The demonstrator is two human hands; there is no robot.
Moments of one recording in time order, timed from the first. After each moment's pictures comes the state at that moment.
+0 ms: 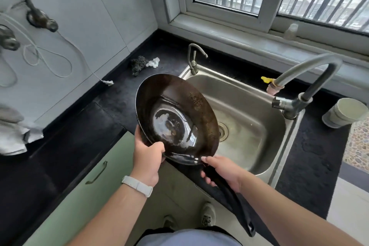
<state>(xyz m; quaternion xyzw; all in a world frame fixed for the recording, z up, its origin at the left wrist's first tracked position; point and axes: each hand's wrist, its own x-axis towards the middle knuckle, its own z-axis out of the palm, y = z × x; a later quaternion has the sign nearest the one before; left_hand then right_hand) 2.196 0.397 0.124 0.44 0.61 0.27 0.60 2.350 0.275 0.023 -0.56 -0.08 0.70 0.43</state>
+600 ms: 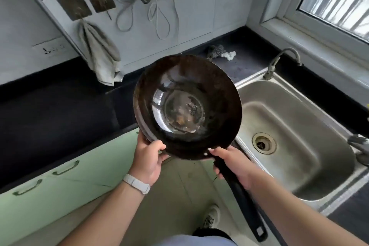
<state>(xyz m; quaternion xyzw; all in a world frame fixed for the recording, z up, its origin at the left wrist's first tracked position) 2.025 0.371 0.115 0.25 0.56 0.47 0.63 2.236 0.323 0.096 -0.59 -0.23 0.69 0.35</state>
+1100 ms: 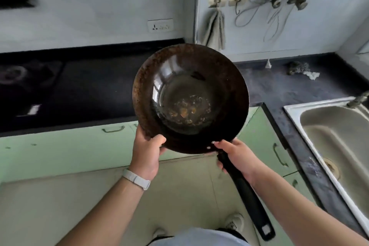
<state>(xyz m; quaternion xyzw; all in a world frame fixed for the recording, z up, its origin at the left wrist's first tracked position) 1.748 0.263 0.128 0.22 0.59 0.58 0.52 1.968 0.285 0.148 -0.58 -0.37 0.67 0.28</state>
